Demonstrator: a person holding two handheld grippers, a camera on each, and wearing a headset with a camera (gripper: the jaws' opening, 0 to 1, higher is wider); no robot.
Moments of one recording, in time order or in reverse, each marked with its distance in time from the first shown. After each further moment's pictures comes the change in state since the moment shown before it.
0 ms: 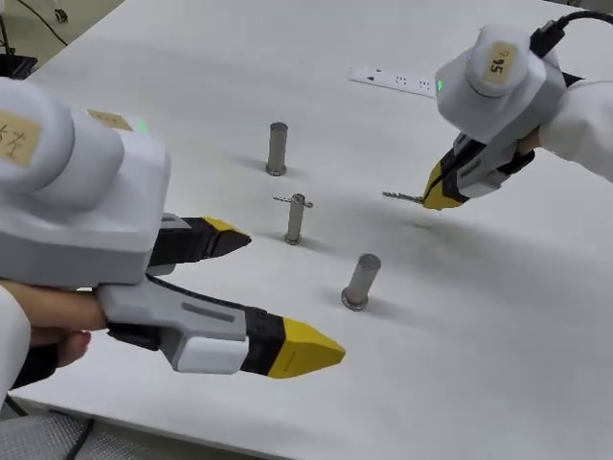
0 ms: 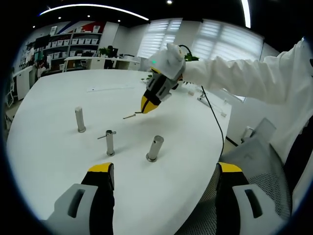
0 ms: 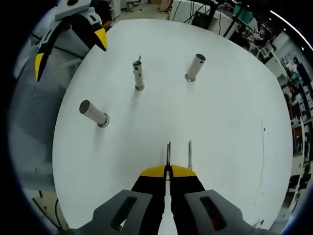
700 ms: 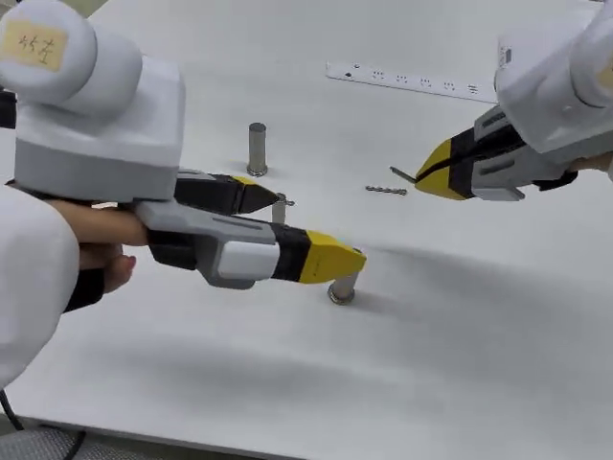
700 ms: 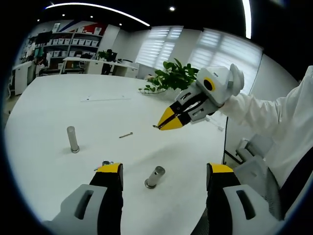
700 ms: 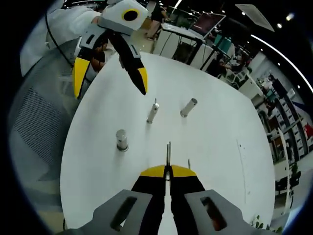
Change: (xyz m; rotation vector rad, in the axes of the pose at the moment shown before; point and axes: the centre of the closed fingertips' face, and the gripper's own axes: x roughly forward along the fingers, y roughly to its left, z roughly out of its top) left arm 0.027 0.002 0.053 -0.046 -0.069 -0.059; right arm -0.058 0.042 0.031 0.002 -0.238 -0.217
